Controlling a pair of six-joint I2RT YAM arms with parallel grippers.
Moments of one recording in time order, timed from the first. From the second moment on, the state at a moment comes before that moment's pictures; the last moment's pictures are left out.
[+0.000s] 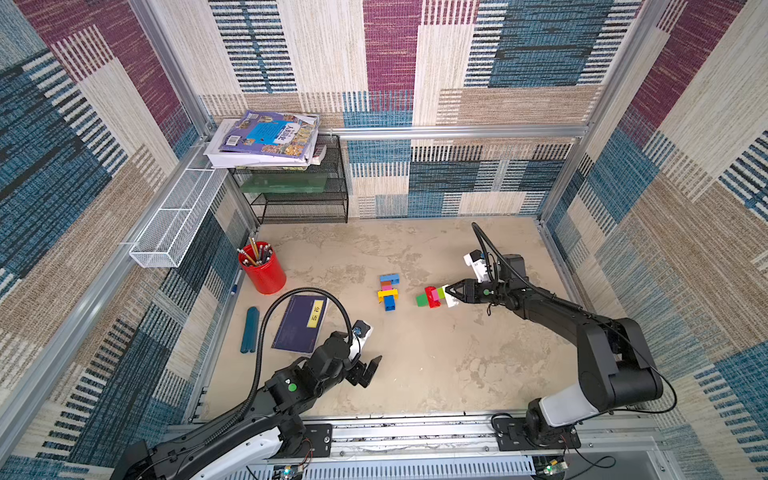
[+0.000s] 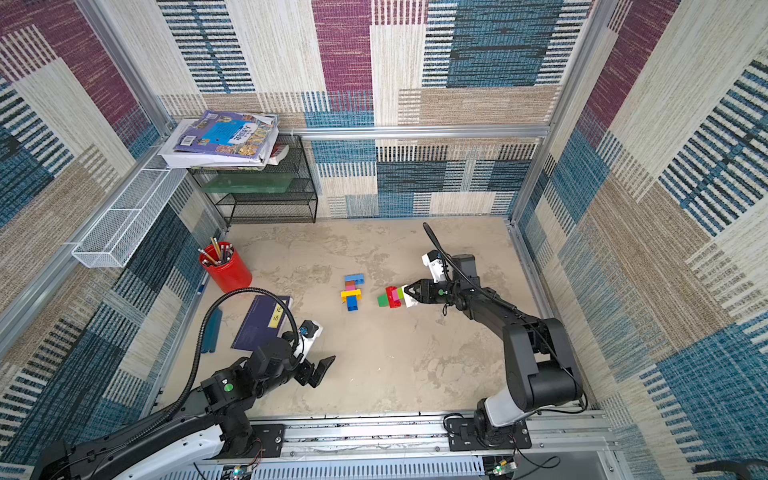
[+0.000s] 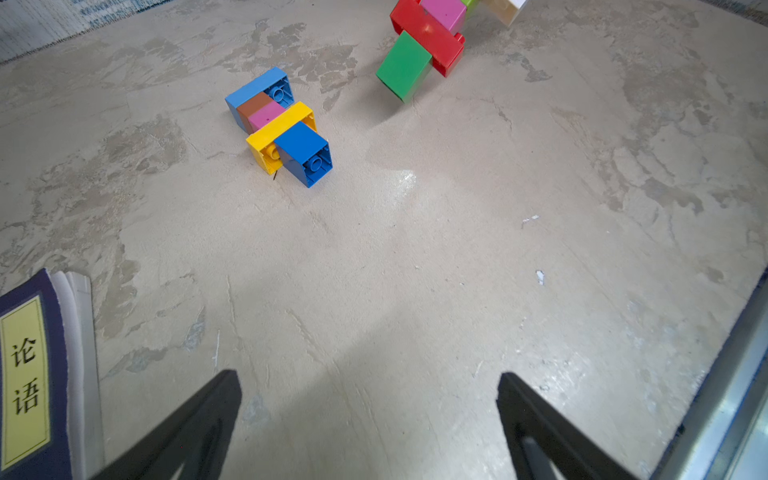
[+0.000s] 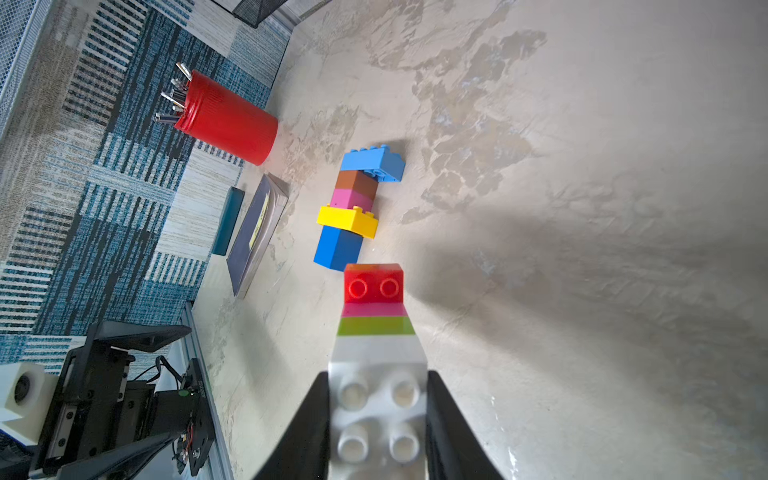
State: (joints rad) left arm -0.88 0.71 0.35 -0.27 -0.18 -0.10; right arm 0.14 1.54 0.80 -0.01 -0.80 0.29
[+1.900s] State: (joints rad) left arm -0.88 0.73 0.36 -0.26 -0.18 -0.10; right arm 0.11 1.81 0.82 0.22 -0.85 0.41
